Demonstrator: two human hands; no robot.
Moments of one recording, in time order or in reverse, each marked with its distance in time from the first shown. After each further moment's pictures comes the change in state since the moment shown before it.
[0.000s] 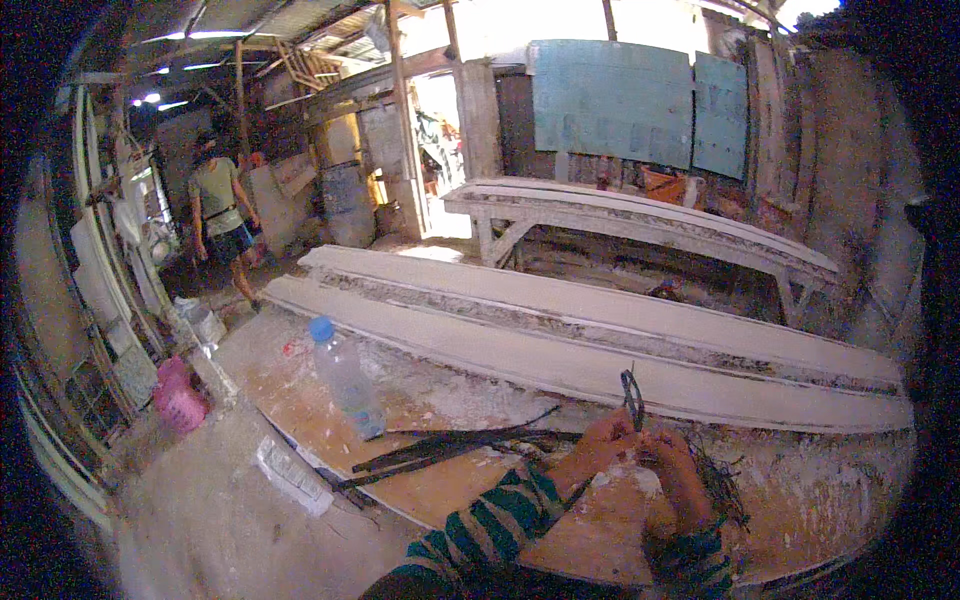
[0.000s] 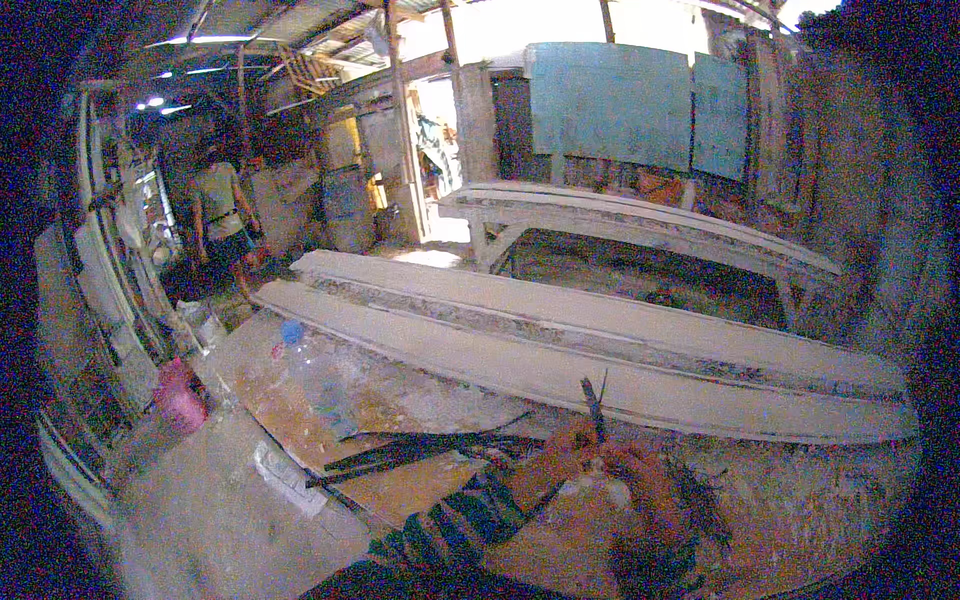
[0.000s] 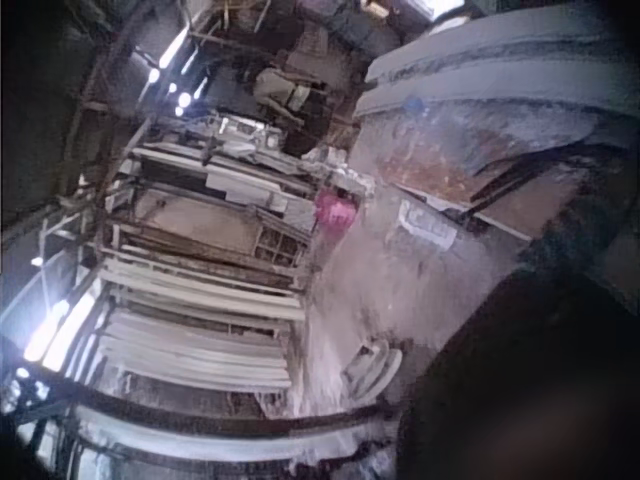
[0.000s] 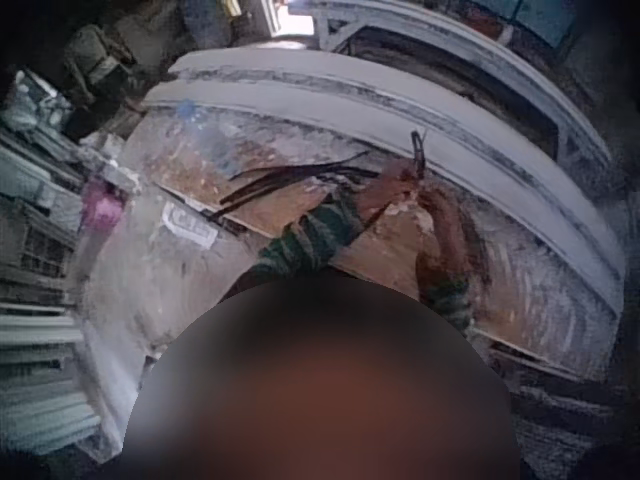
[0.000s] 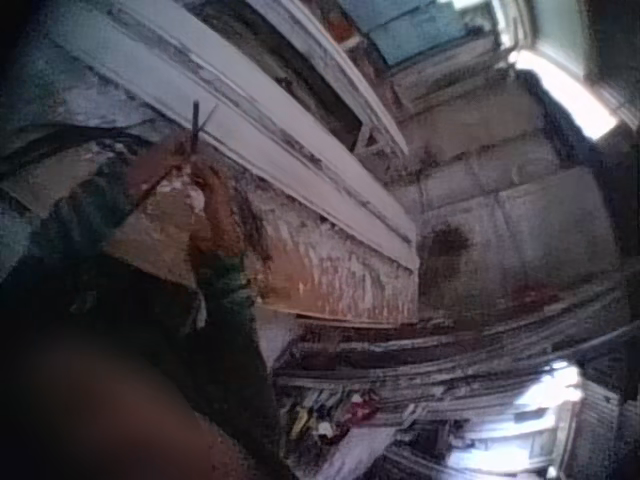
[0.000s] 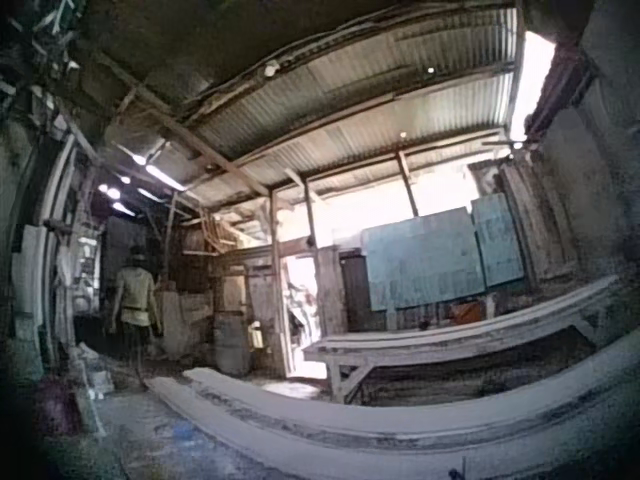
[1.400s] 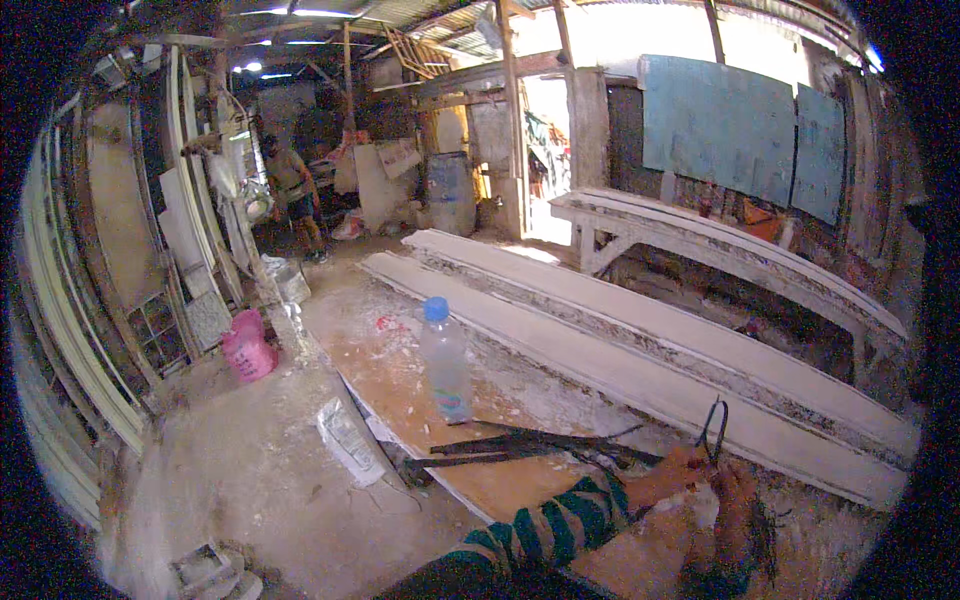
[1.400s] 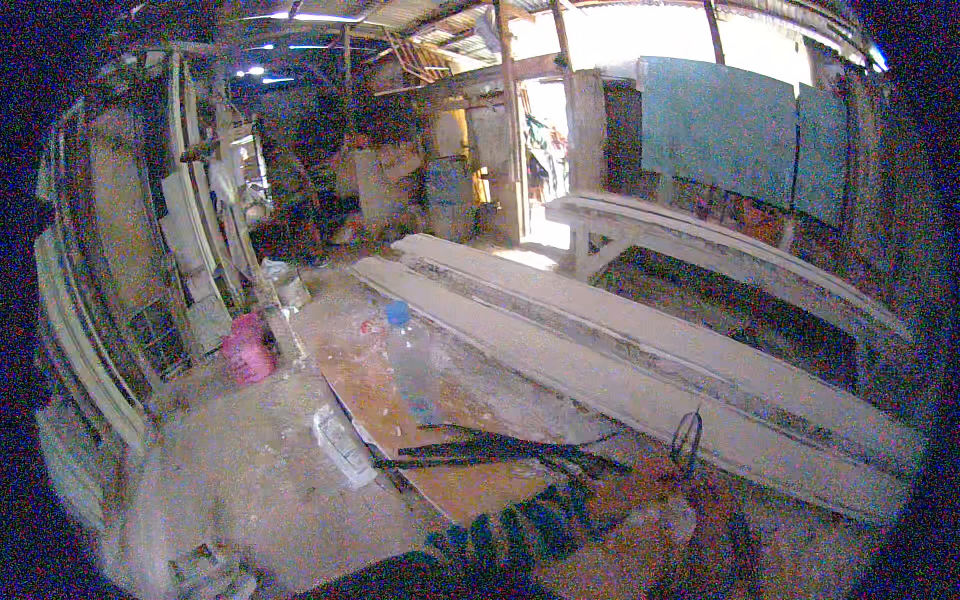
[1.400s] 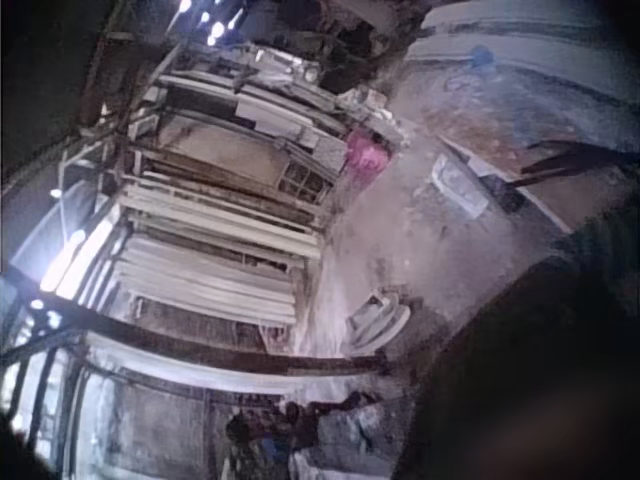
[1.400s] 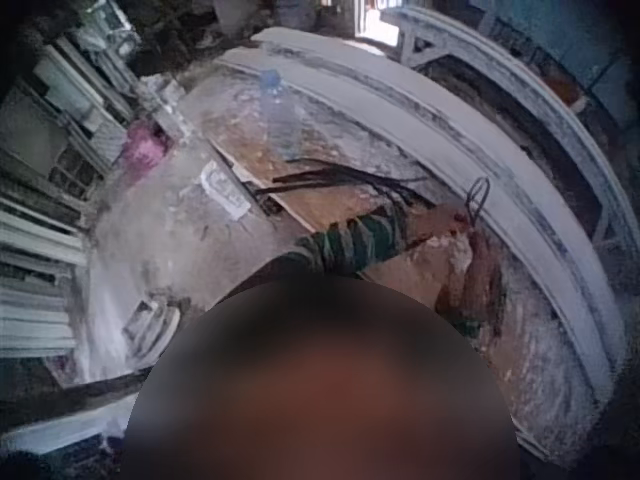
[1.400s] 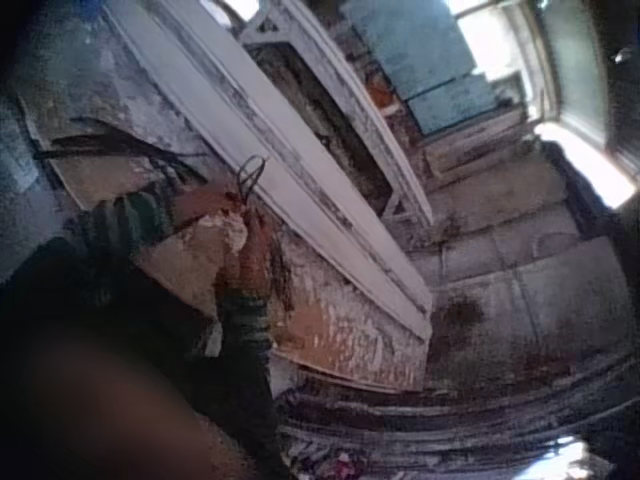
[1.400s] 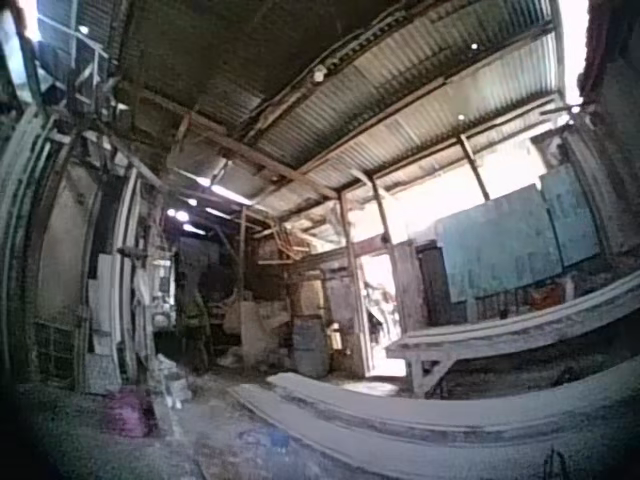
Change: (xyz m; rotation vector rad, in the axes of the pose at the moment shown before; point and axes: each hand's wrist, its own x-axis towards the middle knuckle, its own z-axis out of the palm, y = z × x) left_hand -0.015 0.018 0.011 0.171 0.097 0.161; right_hand 0.001 0.006 0.013 -0.215 0.165 -0.314
